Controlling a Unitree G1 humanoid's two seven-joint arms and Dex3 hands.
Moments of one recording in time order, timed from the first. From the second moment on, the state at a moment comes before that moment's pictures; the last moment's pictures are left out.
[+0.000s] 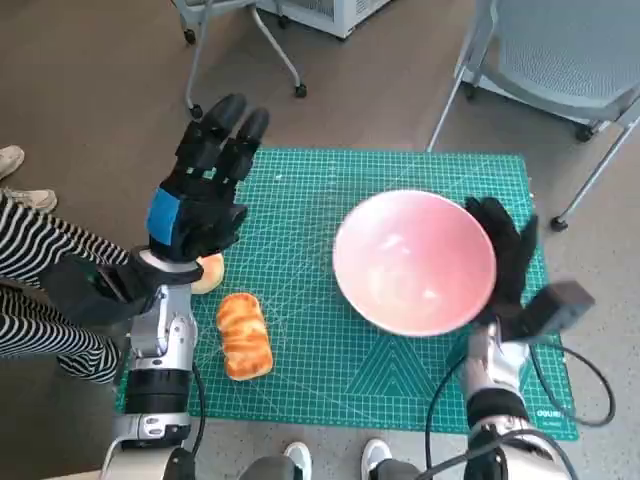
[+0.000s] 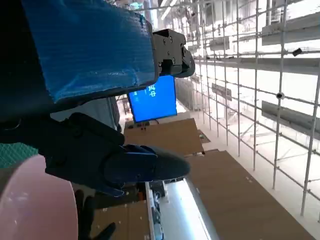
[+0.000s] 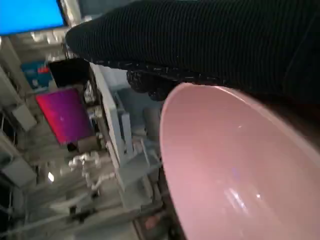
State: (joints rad) left arm -0.53 0.15 0.21 0.38 -0.43 -0.41 -0.62; right arm -0.72 -0.06 -0.40 1.22 0.28 -0.63 0.32
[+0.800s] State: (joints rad) left arm -0.48 0.15 0.21 0.33 -0.43 -0.41 -0.55; right arm -0.83 0.00 -0.35 1.27 0.26 -0.51 0.30
